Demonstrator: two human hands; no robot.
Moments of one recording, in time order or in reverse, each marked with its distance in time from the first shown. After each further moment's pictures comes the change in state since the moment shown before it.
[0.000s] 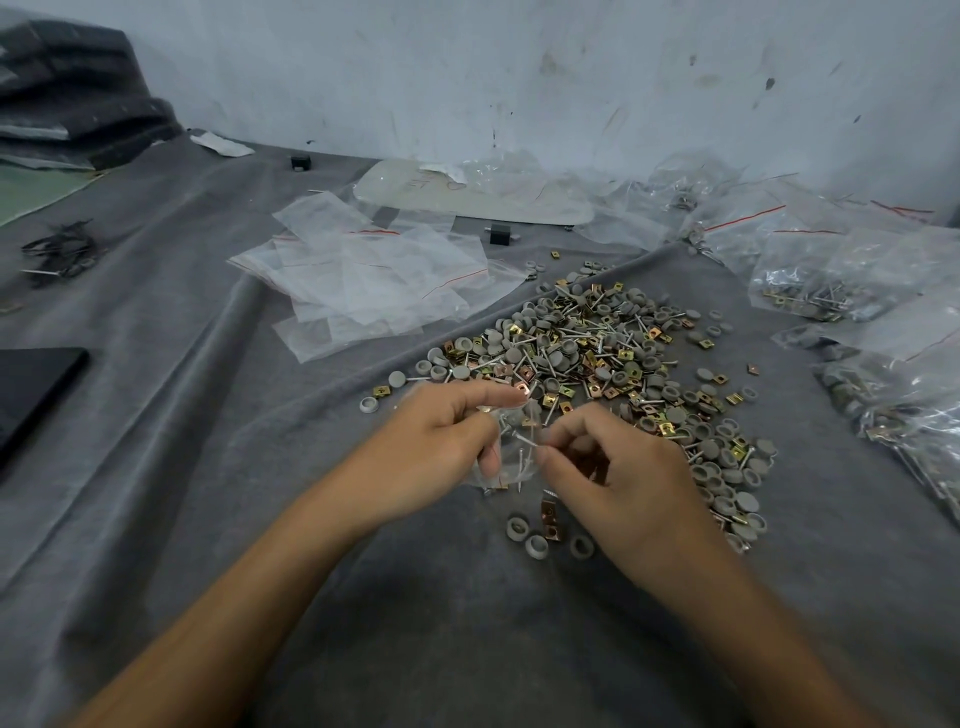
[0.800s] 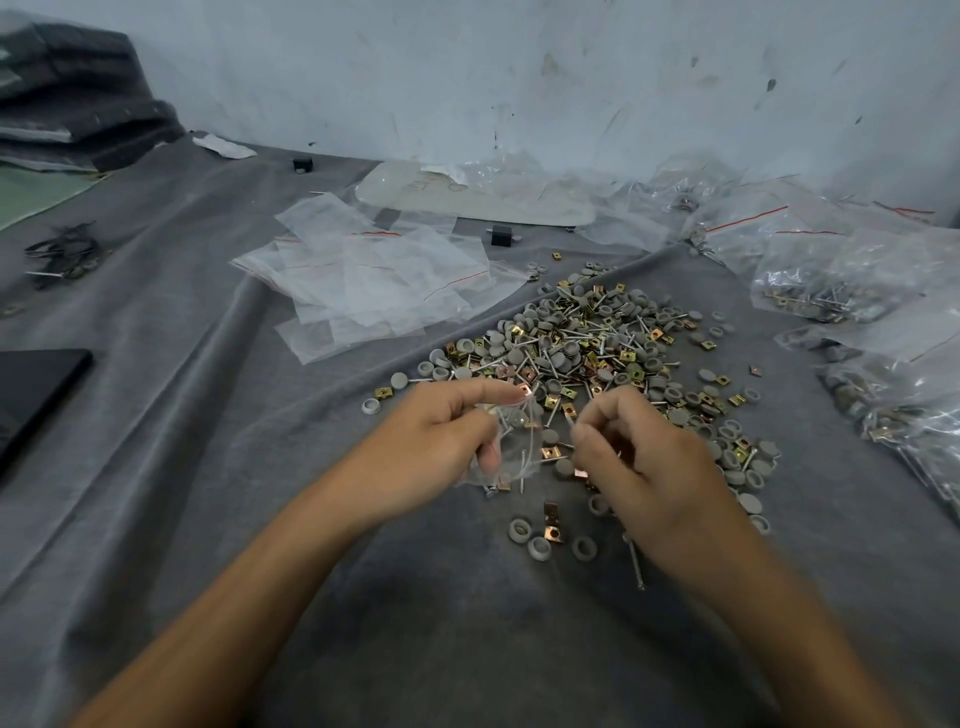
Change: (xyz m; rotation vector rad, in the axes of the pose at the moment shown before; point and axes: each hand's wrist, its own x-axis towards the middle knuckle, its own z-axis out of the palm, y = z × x) left_hand -0.001 0.003 -0.002 -0.039 0.015 -0.032; right_hand 0.002 0.010 -0.015 0.028 -0.019 0.007
